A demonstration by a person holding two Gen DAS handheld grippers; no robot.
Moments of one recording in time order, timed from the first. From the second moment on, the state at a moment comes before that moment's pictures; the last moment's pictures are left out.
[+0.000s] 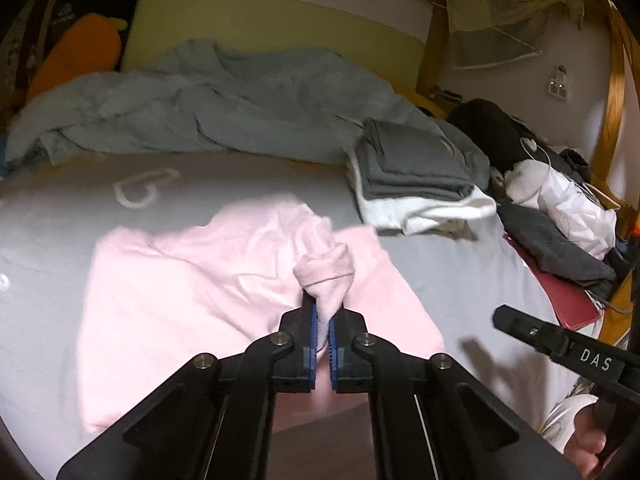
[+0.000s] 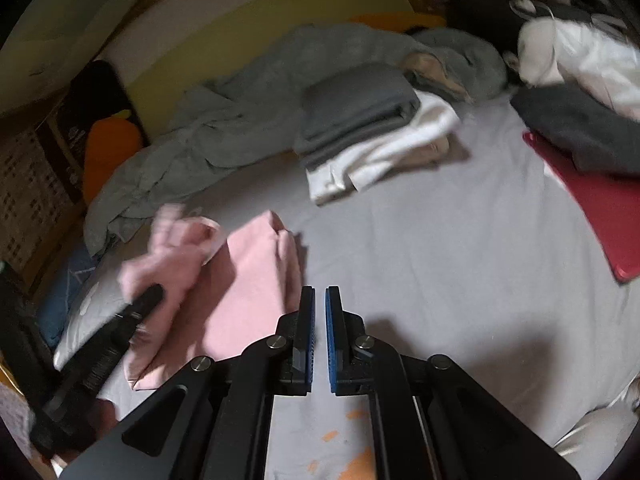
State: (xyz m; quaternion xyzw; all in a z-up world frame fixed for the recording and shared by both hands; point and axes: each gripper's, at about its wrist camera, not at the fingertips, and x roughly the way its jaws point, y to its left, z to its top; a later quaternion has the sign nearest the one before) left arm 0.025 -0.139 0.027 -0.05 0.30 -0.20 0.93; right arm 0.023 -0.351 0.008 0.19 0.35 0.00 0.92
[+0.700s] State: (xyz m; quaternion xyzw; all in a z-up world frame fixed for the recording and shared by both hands) left arm 0.010 -0.151 0.031 -0.13 0.28 -0.28 0.91; right arm 0.027 -0.359 -0.010 0.28 0.37 0.10 0.88
